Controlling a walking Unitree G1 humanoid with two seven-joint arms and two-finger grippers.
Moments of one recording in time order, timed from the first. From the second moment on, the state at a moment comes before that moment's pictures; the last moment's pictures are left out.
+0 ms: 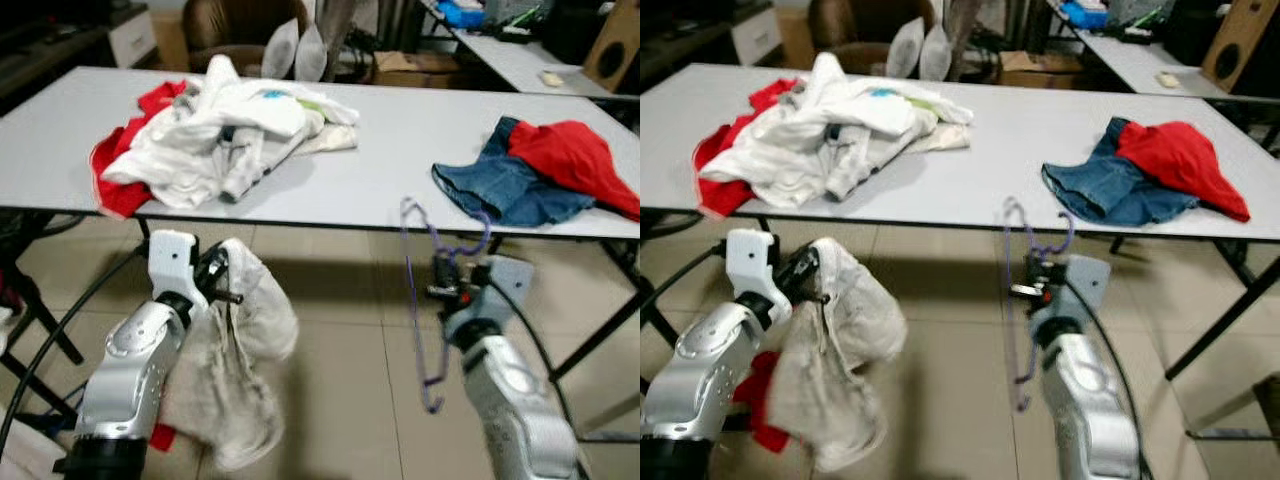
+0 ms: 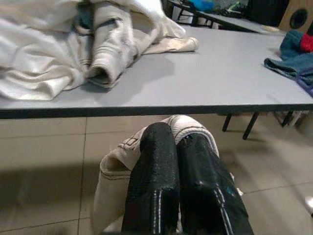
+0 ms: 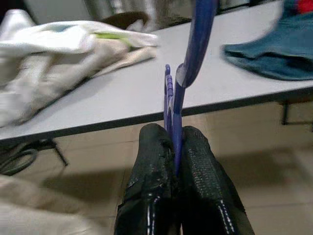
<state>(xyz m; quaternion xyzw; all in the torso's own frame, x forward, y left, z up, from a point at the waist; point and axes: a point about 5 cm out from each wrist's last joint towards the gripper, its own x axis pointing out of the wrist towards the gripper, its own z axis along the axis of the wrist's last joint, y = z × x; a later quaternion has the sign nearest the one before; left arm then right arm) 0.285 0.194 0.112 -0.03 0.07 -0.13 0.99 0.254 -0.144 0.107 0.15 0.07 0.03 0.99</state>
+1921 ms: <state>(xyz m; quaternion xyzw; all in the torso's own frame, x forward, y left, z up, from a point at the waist) 0.384 0.145 0.280 0.03 -0.14 -0.27 0.95 0.210 -0.193 0.207 -0.09 0.13 0.56 0.81</state>
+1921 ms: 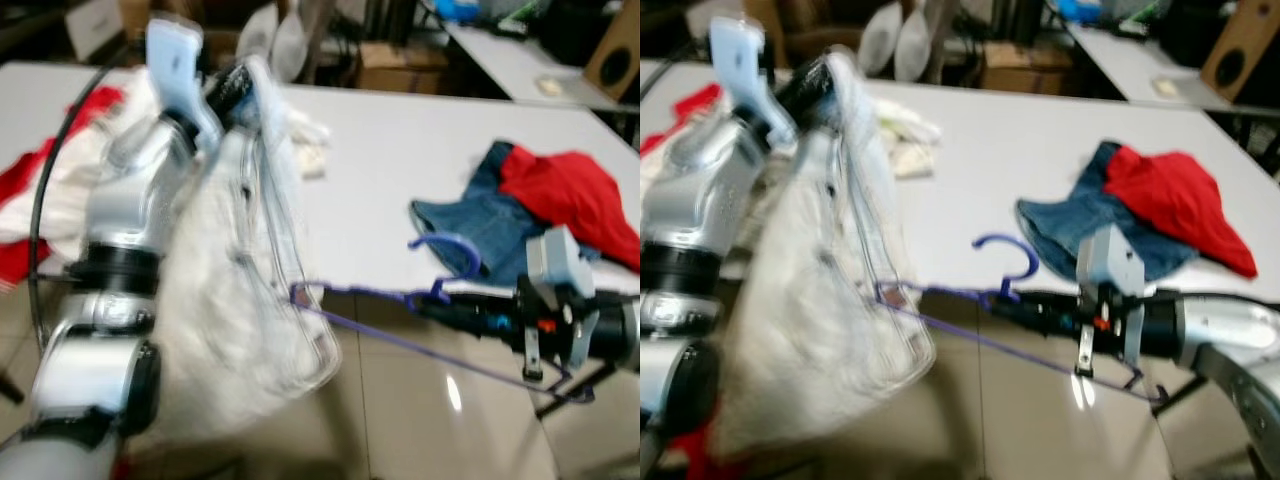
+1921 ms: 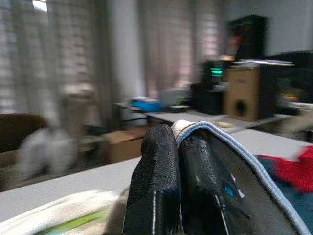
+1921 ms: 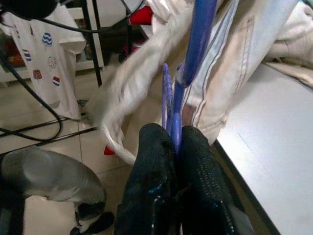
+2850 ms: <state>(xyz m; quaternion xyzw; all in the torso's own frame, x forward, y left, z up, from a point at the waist) 0.370 0.135 0.353 -0.07 -0.26 -0.36 0.89 0.299 -0.176 0.227 -0.15 0.01 0.36 0.92</state>
